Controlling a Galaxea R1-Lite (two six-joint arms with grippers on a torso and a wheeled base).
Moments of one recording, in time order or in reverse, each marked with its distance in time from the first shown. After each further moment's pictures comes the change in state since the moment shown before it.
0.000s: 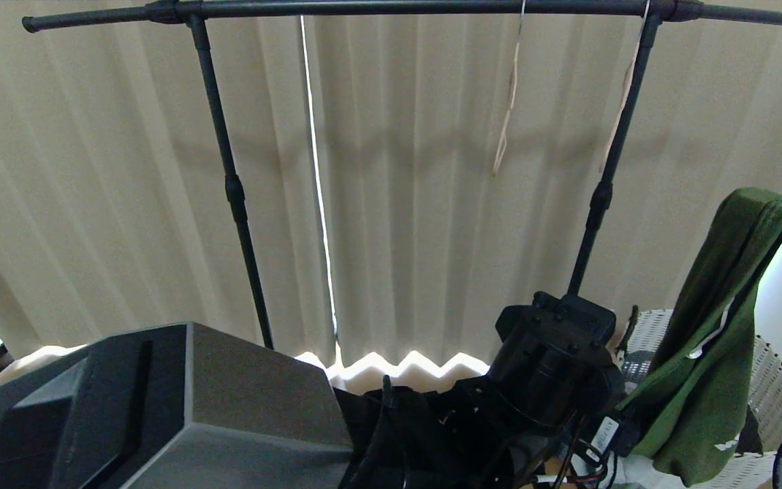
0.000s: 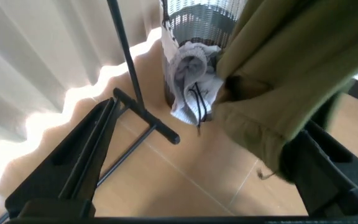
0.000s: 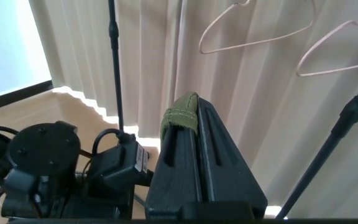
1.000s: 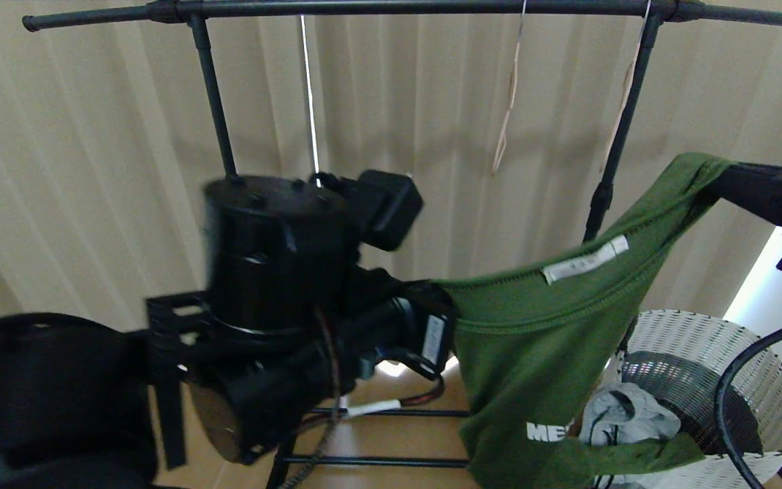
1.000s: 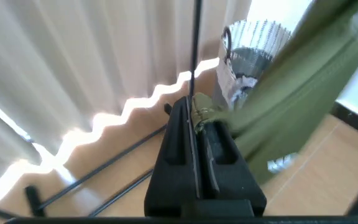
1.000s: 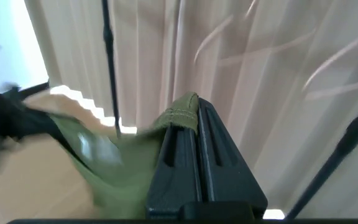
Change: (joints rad) left arm 0.193 -0.559 0.371 0.059 0.035 0.015; right arm -0.005 0.152 -0.141 -0.001 -0.003 -0.002
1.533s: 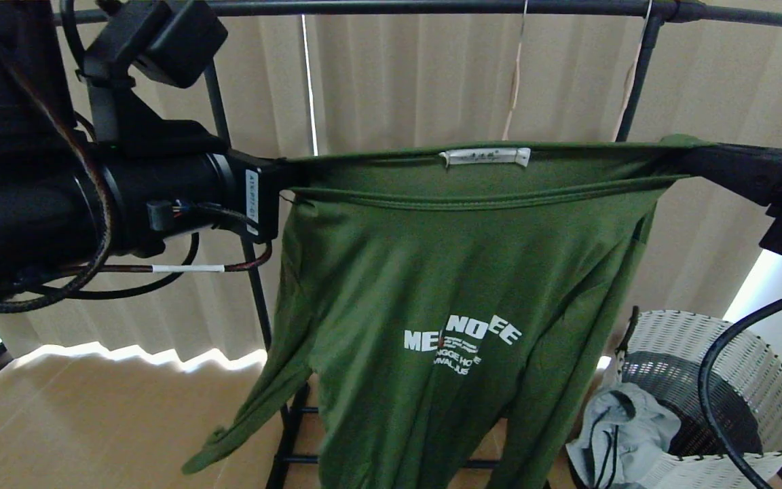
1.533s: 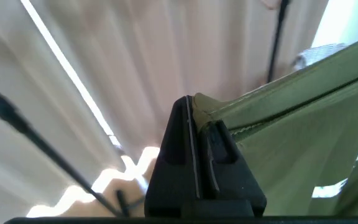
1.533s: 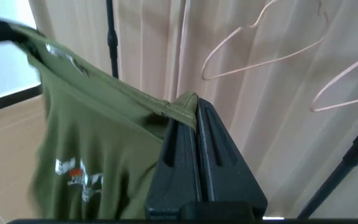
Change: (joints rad) left arm 0.304 -0.201 -0.180 0.282 -0.087 0.224; right arm 0.001 0.039 -0.044 0.000 0.001 0.001
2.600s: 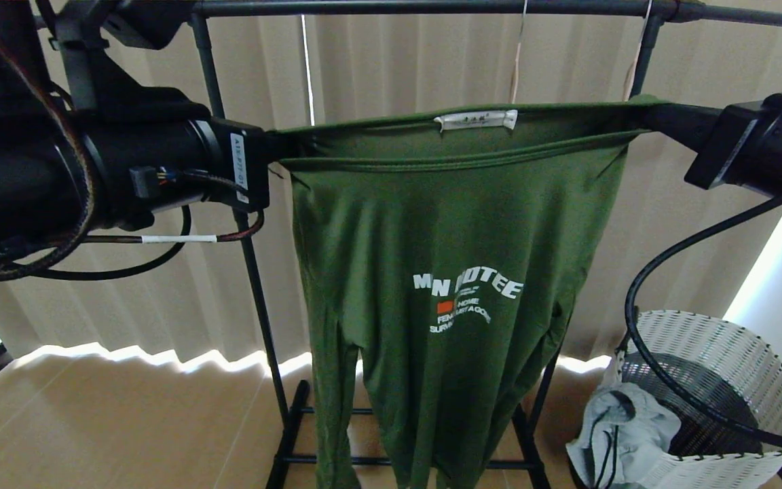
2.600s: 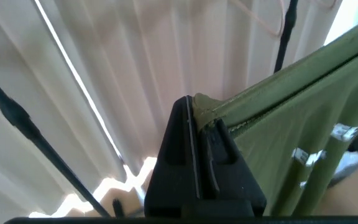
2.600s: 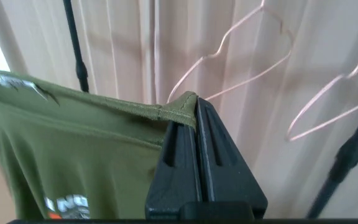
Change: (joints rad) left arm 0.017 0.001 -0.040 -0.012 0.005 -0.040; right arm -0.029 0.162 -0.098 -0.146 -0.093 0.059
